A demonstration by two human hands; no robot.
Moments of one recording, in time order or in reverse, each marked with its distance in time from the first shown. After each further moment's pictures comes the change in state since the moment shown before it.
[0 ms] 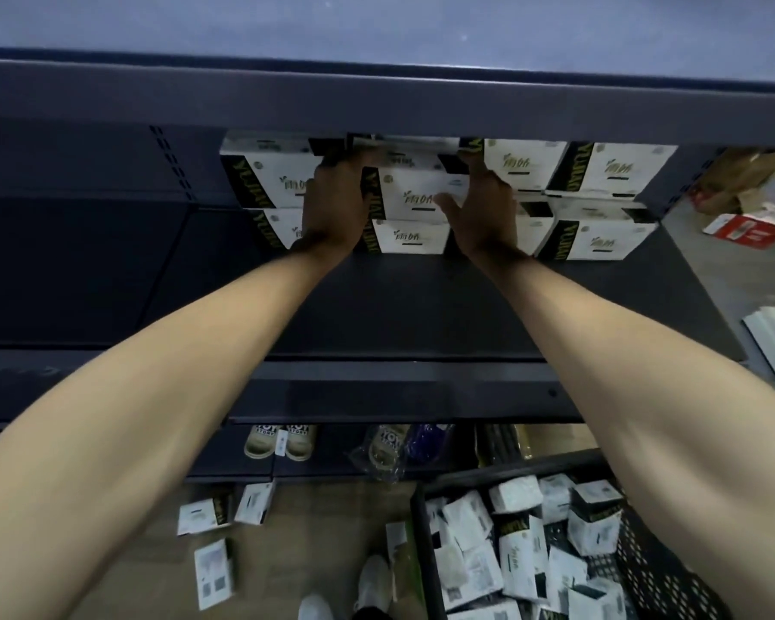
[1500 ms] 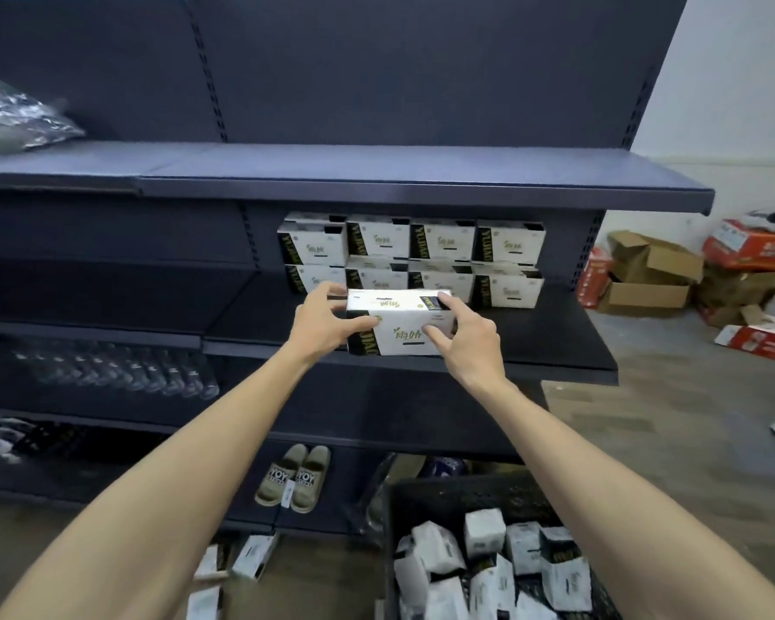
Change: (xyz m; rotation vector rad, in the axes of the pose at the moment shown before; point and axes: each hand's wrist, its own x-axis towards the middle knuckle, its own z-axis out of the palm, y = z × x) left_hand -0.241 0.155 -0.120 -0.489 -0.116 -0.356; right_hand -0.253 0.031 -0.172 0.245 -0.065 -0.049
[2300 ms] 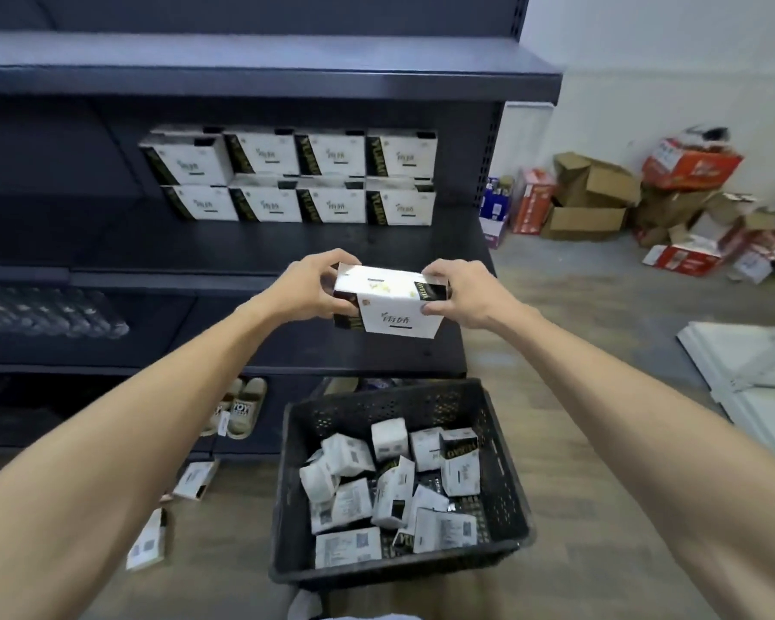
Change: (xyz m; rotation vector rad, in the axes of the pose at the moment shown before) left_hand -0.052 0.060 0.180 0.195 -0.474 0.137; right_hand -0.024 0.162 -0.174 -0.338 -0.413 -0.082
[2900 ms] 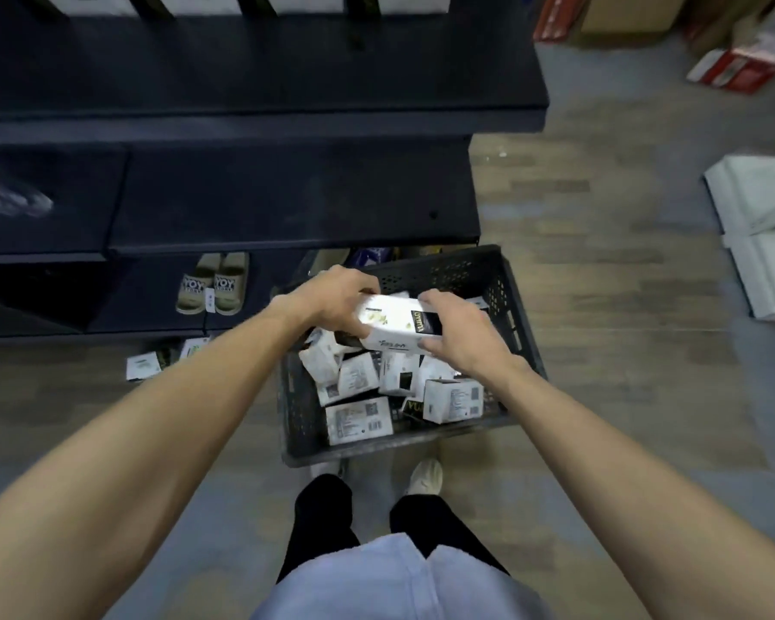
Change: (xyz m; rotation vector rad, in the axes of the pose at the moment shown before) left_hand 0.000 -0.137 0.155 0.478 -0.526 -0.066; right_hand -0.078 0.041 0.210 0.057 -0.283 0.248
